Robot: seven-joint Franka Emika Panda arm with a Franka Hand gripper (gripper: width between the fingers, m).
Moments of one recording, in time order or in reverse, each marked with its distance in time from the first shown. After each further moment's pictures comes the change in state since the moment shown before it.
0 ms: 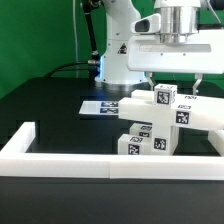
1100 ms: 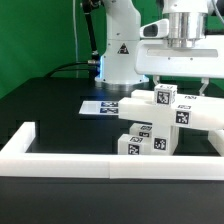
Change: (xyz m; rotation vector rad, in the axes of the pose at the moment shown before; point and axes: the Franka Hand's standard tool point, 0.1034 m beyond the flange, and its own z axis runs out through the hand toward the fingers) arm -0.021 -0.008 0.009 -0.011 0.004 0.005
